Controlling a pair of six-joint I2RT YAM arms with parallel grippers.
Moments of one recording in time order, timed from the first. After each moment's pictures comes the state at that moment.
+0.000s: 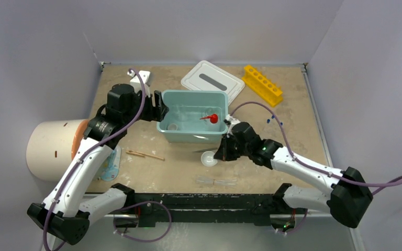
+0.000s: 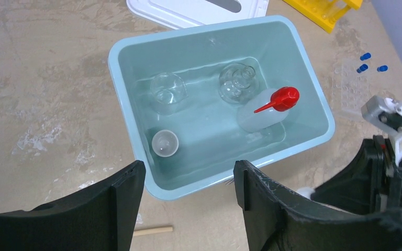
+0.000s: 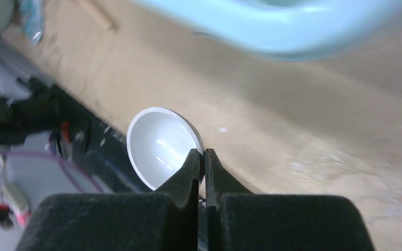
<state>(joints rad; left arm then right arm) -0.39 1.02 1.18 -0.62 0.08 -0.22 0.75 1.12 0.63 -0.29 -0.16 0.71</state>
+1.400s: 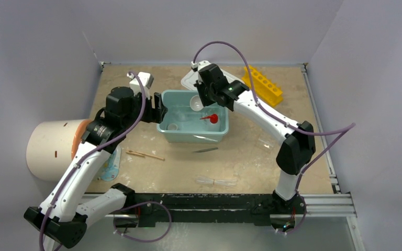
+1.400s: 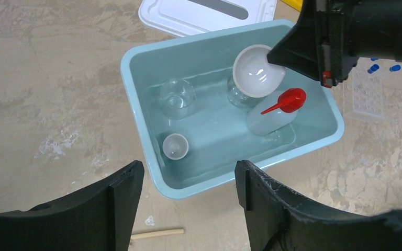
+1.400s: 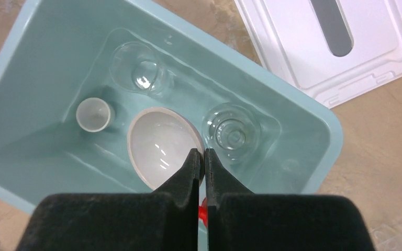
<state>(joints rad) -0.43 0.98 1.18 -0.62 0.01 -0.18 0.72 1.80 1.72 -0.66 0.16 0.16</state>
